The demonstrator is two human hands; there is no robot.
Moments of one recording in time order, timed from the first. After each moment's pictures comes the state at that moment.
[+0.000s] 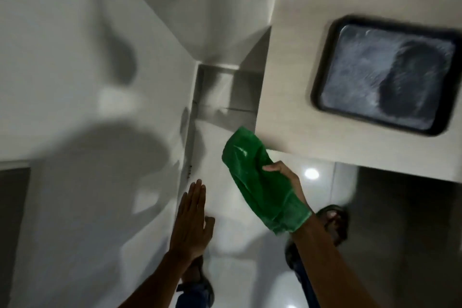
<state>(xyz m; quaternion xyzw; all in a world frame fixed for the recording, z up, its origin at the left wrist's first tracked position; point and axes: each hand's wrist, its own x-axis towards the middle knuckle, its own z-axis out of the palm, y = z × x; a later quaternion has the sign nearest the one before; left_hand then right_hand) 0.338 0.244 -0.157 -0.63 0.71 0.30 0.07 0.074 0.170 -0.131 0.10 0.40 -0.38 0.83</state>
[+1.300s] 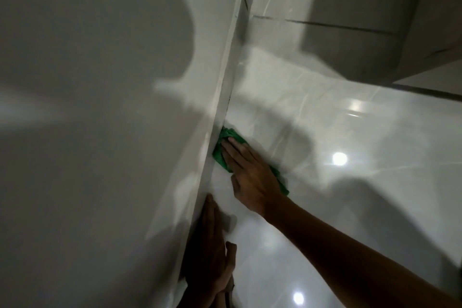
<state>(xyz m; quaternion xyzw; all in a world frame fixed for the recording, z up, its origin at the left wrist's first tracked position) 0.492 0.408 -0.443 -0.73 0.58 0.30 0.20 0.344 0.245 -0.494 -0.81 0.49 -0.12 0.31</state>
